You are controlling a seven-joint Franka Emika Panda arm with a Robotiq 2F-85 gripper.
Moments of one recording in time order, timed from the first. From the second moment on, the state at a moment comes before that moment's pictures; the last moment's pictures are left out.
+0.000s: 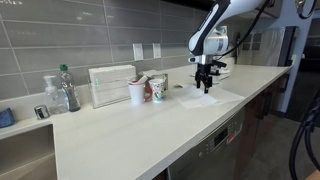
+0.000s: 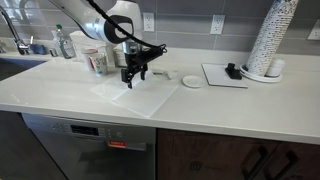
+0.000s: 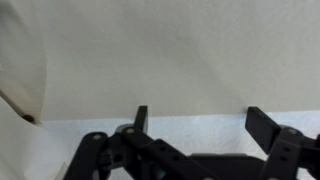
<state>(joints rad) -0.19 0.41 0.01 -1.89 0.01 2.37 -1.61</state>
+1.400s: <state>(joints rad) -0.21 0.35 0.03 -1.82 0.10 2.08 -1.54</state>
